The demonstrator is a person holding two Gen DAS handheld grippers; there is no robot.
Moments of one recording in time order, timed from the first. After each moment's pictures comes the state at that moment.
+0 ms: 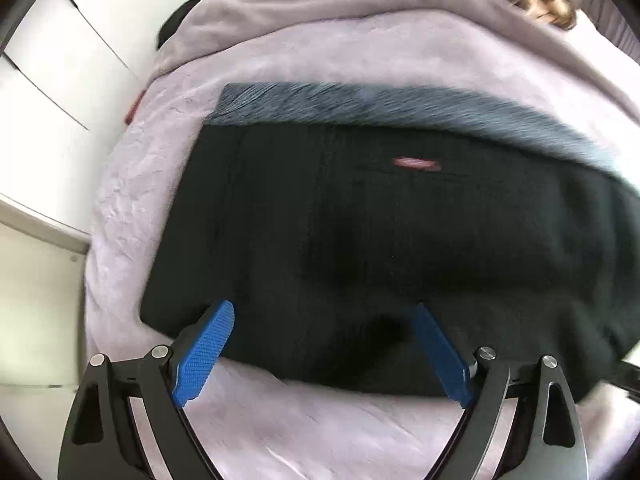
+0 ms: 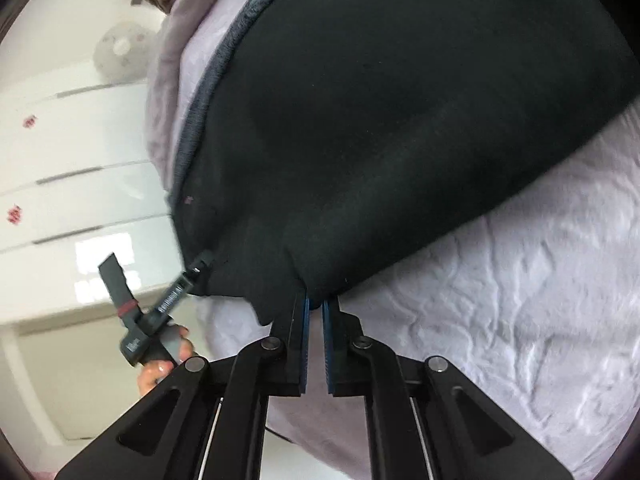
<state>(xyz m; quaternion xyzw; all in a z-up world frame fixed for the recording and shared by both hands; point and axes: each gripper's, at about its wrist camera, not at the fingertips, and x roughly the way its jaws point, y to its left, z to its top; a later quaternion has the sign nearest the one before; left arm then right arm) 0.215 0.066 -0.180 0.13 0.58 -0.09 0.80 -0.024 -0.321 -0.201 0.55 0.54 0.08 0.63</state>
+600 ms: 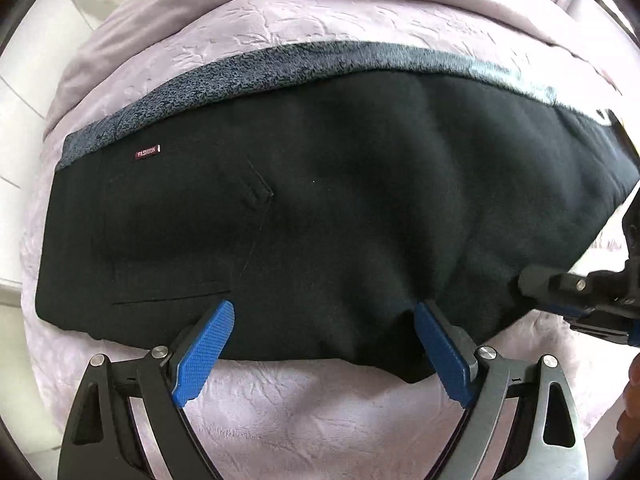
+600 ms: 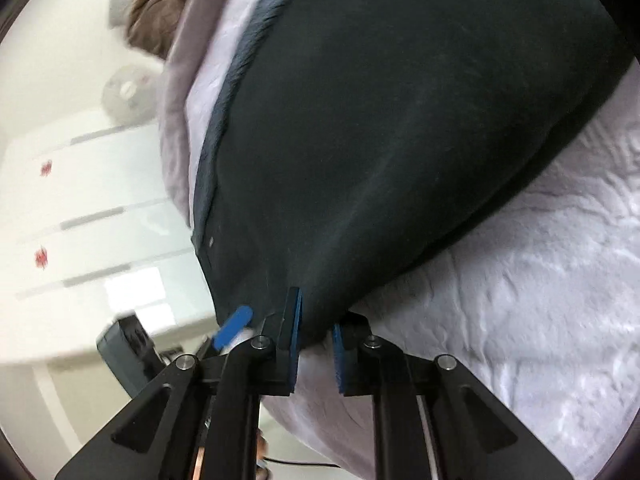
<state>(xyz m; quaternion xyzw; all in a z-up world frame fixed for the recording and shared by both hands) 0.145 -0.032 -0.207 0.19 0.59 -0.21 0.76 -0.033 -0.345 -0.210 0.59 0.50 0.06 0.63</state>
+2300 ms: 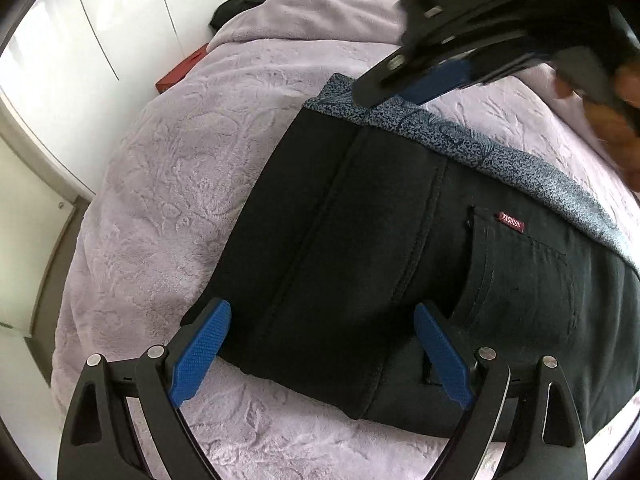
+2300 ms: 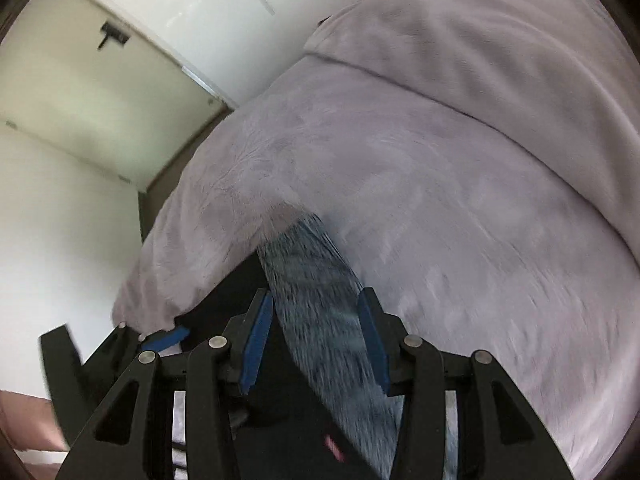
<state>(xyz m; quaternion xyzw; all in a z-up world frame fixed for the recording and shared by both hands) 0.223 0.149 -0.208 0.01 0.55 -0.03 0.83 0.311 -0.043 -0.122 -0.03 0.61 0.37 0.70</state>
